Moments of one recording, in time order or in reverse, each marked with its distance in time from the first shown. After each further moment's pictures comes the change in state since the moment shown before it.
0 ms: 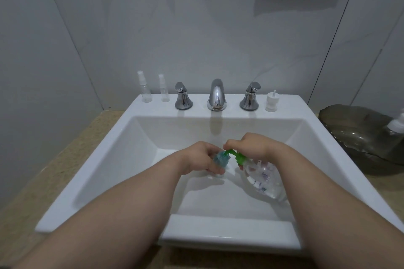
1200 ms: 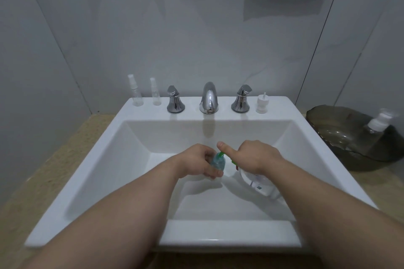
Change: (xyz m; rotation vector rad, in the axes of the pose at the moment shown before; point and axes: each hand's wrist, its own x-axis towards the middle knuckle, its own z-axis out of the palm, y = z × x) left_hand 0.001 0.003 0.003 0.041 -0.022 0.052; right_hand -0.009 0.018 0.015 -0.315 0.255 0.093
